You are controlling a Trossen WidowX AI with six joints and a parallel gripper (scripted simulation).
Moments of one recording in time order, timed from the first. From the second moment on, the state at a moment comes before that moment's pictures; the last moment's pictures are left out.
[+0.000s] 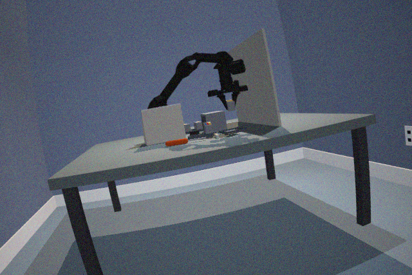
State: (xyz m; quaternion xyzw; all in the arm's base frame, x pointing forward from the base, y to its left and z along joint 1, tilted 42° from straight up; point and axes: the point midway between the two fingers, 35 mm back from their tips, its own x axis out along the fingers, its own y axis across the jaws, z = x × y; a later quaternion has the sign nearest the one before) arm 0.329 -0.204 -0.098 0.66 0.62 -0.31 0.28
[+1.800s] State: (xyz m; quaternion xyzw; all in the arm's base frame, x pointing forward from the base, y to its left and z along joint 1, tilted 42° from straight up) arm 0.330 -0.175 -0.131 0.66 0.62 -0.31 0.28
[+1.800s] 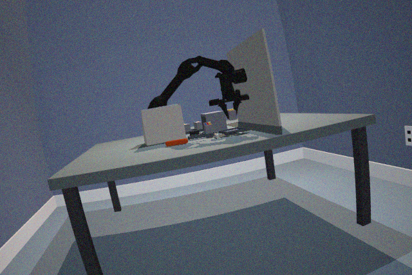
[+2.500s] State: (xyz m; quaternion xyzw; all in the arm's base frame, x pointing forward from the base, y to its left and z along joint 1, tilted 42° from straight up) arm 0.328 -0.163 -0.143 0.66 0.62 -0.31 0.28
